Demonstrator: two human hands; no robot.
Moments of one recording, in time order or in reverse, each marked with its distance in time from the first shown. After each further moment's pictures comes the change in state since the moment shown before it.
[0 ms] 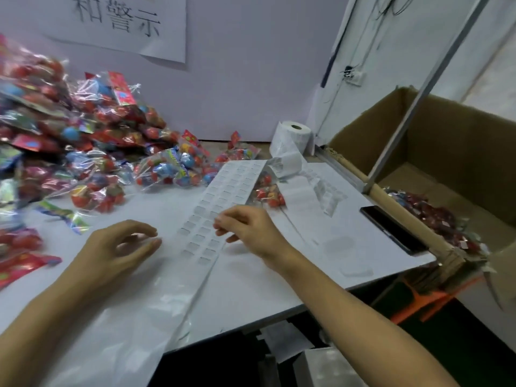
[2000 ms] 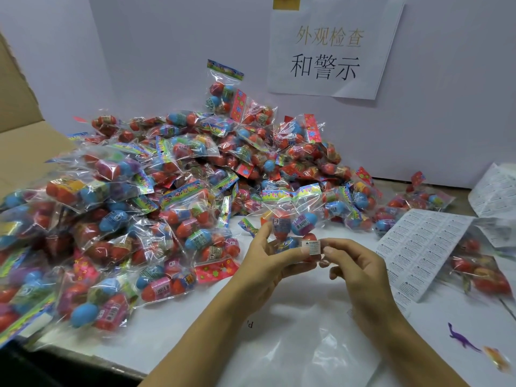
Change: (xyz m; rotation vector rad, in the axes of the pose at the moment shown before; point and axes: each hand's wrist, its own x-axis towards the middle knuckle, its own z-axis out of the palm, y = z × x) left_hand 0.008 0.022 -0.031 -0.964 0.186 -0.241; right_hand 0.048 -0.015 0.117 0.300 0.011 -0.175
